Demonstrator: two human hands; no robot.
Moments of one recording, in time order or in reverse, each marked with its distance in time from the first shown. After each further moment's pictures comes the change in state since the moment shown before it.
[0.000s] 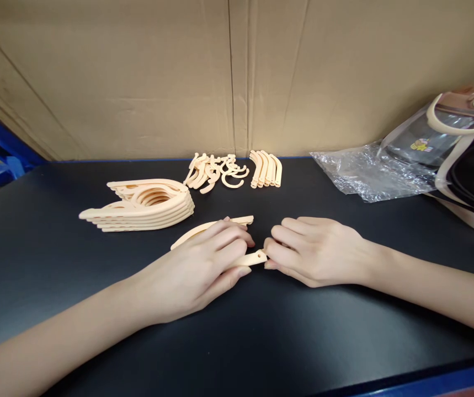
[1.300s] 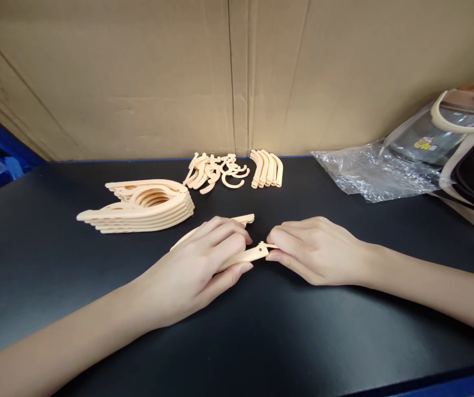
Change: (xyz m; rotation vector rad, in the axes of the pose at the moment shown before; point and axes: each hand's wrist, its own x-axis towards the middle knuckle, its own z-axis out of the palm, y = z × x) left_hand 0.002 0.002 0.000 -0.094 0.072 -0.061; right_hand -0.001 0.002 0.005 0.360 -0.097 0.216
